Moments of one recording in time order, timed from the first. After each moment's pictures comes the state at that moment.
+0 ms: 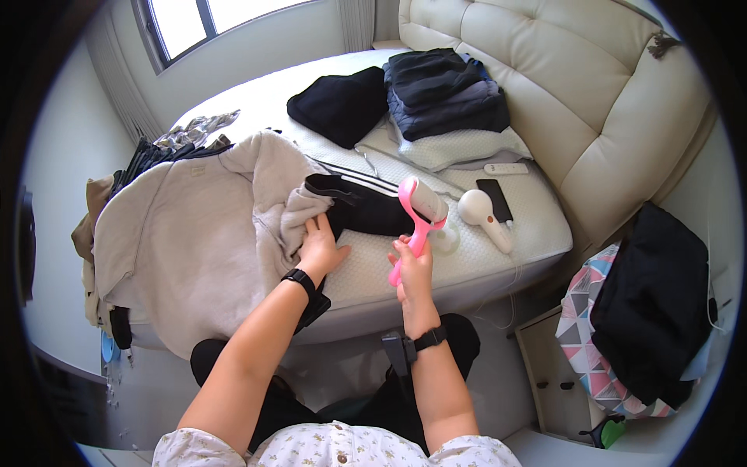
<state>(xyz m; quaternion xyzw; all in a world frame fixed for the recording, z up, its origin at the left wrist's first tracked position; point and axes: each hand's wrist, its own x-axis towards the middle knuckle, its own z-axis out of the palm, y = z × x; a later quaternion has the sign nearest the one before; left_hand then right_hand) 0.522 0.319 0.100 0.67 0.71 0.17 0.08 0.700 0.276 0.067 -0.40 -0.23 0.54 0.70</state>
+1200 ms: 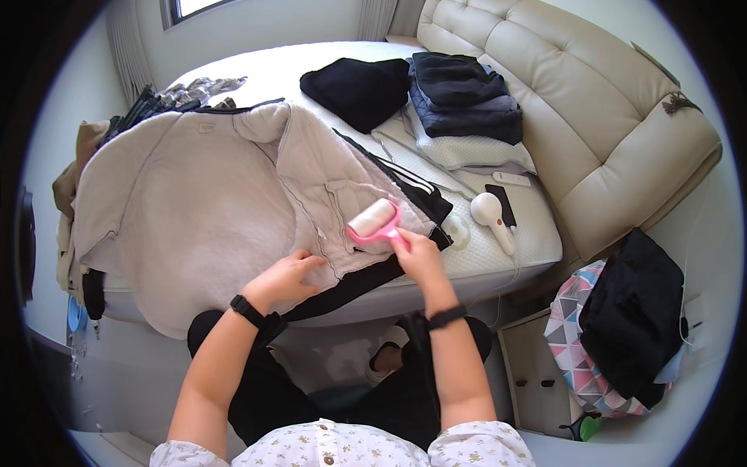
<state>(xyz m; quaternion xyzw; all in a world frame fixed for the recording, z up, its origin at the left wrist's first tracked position) 0.394 0.232 0.094 0.82 0.50 0.10 0.26 0.695 0.272 0.079 -0.60 -0.70 0.20 0.34</state>
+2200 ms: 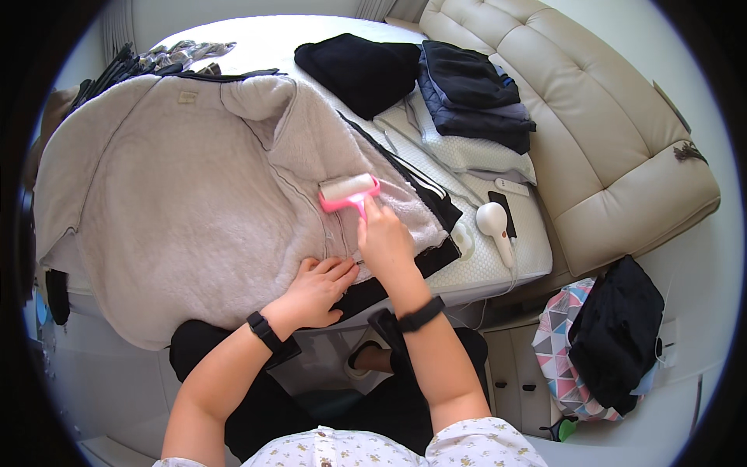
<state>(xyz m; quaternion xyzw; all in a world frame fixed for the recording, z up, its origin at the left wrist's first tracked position) 0.425 0.237 0.057 0.90 0.38 0.16 0.10 0.594 0.304 0.121 -0.60 -0.77 0.04 0.20</state>
